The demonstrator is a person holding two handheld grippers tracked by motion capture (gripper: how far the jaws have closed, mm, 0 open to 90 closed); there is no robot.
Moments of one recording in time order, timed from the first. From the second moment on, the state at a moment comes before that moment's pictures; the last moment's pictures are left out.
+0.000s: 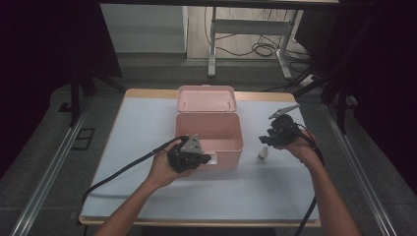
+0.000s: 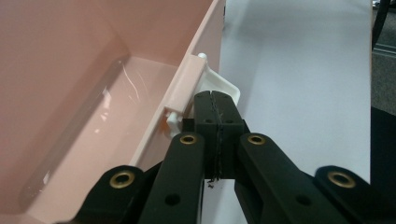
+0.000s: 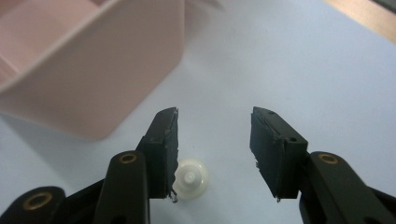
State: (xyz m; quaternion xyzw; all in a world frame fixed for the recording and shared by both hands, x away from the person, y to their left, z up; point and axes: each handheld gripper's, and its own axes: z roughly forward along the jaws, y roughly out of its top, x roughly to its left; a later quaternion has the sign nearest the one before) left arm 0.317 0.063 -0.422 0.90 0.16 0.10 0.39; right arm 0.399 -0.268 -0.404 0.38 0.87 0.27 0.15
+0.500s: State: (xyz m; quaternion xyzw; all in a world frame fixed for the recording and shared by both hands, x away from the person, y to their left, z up) left arm 0.317 0.063 -0.422 0.90 0.17 0.10 0.39; right arm 0.396 -0.263 -0.425 0.38 0.89 0.21 0.12
